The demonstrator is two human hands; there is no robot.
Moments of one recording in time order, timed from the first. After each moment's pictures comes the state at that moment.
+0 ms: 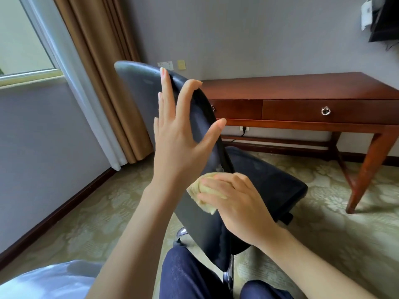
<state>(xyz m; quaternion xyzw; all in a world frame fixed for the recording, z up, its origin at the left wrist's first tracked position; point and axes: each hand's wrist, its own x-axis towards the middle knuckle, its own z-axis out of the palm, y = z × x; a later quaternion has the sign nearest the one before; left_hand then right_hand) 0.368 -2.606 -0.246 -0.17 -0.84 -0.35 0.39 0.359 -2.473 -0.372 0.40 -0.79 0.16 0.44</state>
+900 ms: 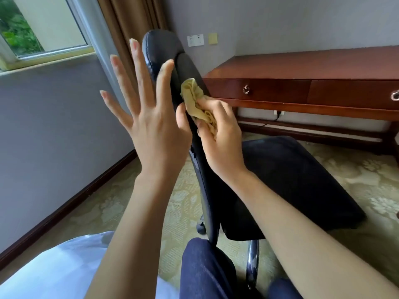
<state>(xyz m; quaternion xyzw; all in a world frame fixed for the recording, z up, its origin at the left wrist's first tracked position) 0.338 -2.684 -0.251 0.07 -0.85 -0.05 0.52 0.283 -2.598 -0.306 0.28 -0.70 0.57 0.33</state>
